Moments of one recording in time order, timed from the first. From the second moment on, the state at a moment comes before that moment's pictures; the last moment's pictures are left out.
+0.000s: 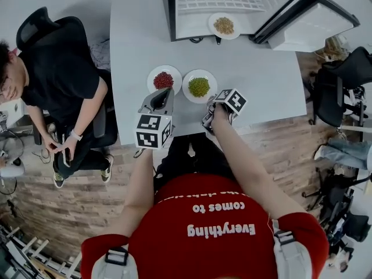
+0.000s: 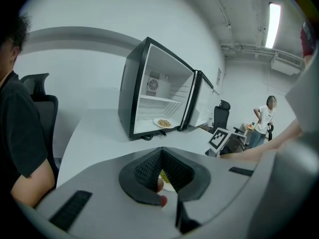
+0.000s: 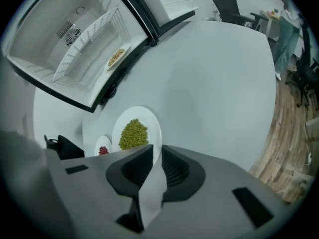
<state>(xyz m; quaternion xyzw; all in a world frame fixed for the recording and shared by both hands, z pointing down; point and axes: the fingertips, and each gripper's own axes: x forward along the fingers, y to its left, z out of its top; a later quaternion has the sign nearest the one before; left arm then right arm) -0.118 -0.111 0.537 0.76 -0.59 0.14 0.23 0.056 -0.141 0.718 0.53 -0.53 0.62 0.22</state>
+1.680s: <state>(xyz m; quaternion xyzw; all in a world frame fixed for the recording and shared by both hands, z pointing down) -0.099 -0.190 0.496 0.76 -0.60 0.15 0.19 0.072 -0.339 0.576 0.24 -0.71 0.63 -0.17</state>
